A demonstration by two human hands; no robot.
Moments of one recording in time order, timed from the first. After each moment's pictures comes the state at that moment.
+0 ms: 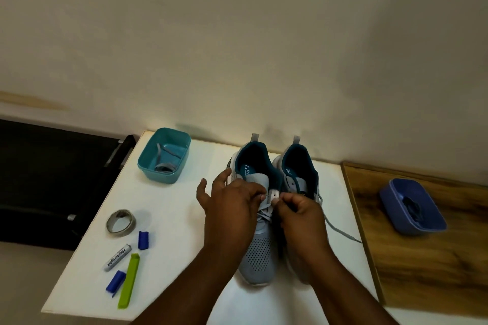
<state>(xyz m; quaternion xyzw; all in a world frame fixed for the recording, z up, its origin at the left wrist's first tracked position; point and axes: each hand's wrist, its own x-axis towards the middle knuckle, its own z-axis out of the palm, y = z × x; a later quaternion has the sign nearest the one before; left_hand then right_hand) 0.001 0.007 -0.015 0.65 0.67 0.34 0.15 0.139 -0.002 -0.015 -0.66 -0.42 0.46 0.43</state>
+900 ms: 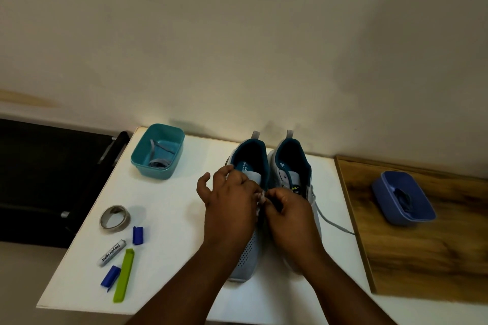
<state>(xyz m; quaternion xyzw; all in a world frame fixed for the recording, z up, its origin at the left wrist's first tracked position) 0.010 0.006 -0.017 0.69 0.68 0.24 0.07 0.145 -0.007 -0.018 -0.67 -0.60 0.30 0.32</state>
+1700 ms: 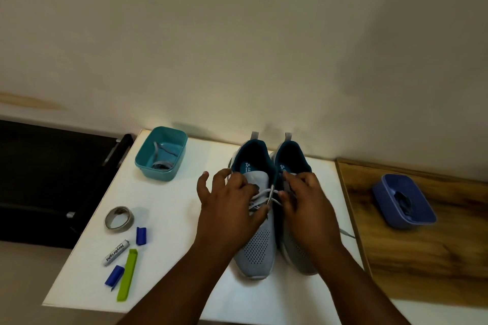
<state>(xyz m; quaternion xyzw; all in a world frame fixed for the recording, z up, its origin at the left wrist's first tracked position) -0.008 0.001 -0.010 0.74 0.65 0.18 0.07 0.169 0.000 0.009 -0.70 -0.66 0.13 0.23</state>
